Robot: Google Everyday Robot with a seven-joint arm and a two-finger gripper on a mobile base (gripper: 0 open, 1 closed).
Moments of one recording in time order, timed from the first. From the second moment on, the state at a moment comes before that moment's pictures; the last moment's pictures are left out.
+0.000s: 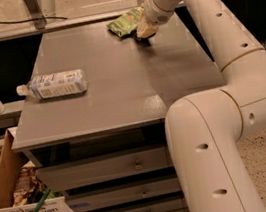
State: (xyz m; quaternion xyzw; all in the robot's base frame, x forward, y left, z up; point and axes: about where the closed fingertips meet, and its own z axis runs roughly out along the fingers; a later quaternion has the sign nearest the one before) arm 0.840 -0.094 0.862 -0.70 0.63 -0.03 0.33
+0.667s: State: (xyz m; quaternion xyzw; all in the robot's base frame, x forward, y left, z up) arm 0.831 -0.084 0.877 -0.71 0.62 -0.03 0.32
